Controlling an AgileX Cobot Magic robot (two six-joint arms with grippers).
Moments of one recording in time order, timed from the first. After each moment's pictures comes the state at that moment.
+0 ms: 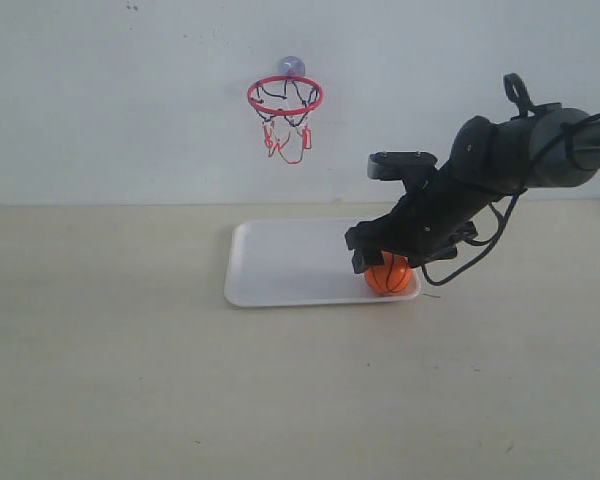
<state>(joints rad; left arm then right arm) 0.05 0.00 0.00 -0.05 0.29 0.02 0.30 2.21 -1.62 0.39 0.57 -0.31</state>
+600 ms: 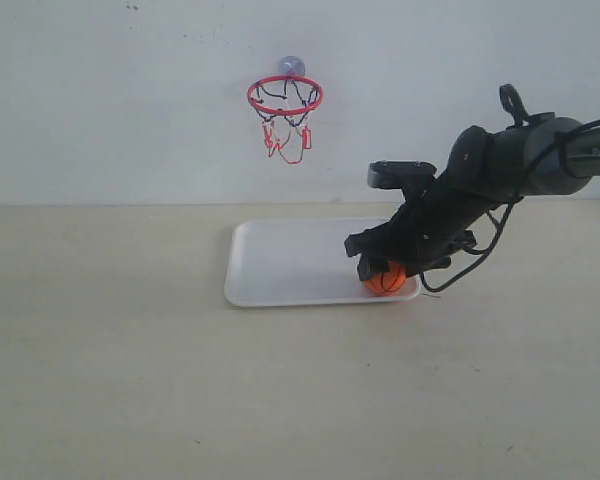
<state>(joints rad) 0.05 0.00 0.00 -0.05 0.29 0.02 0.30 2.24 -1.62 0.40 0.57 -0.30</state>
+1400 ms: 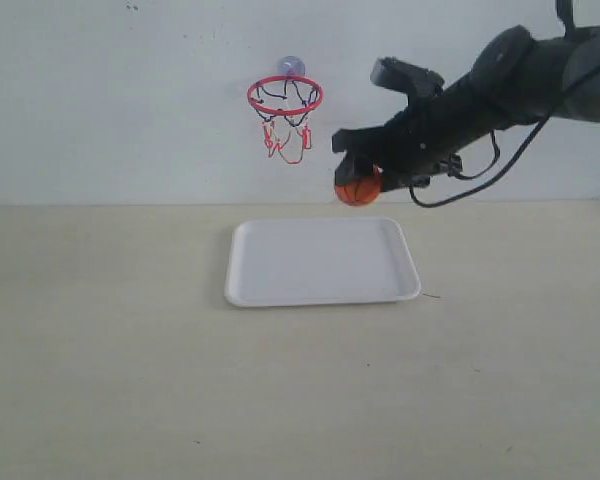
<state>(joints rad) 0.05 0.00 0.00 -0.05 0.29 0.02 0.28 2.14 -1.80 0.65 0.68 -0.37</state>
